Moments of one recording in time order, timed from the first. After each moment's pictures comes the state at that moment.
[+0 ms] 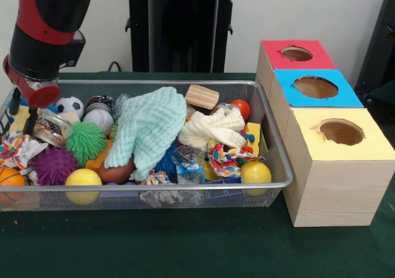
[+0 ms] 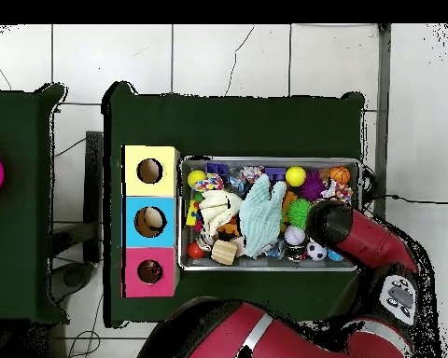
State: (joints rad) arm -0.32 -0.31 -0.47 1.46 0.13 0.27 2.02
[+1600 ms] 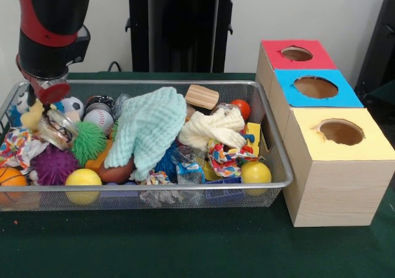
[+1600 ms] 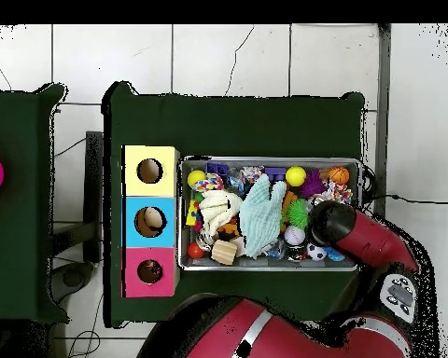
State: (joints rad) arm -0.32 -0.29 -0.48 1.45 0.14 0.46 2.02
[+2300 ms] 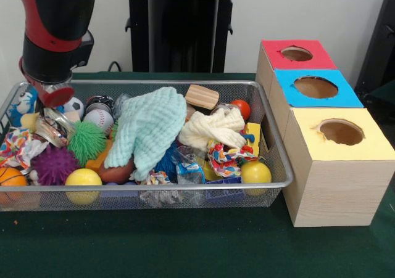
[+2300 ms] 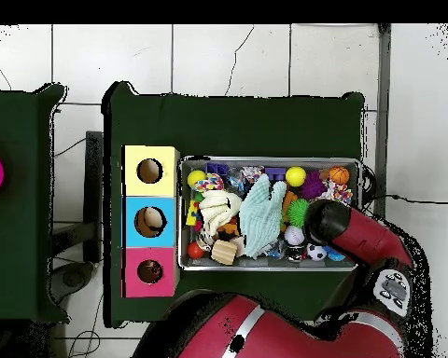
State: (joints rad) arm -0.30 -0.28 -0.49 1.43 0.13 0.46 2.02
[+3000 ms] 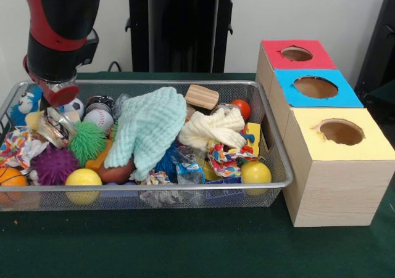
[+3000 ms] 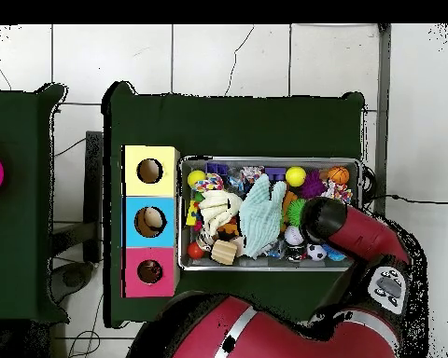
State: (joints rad) arm -0.28 -0.29 -0.49 1.43 0.12 0.50 2.02
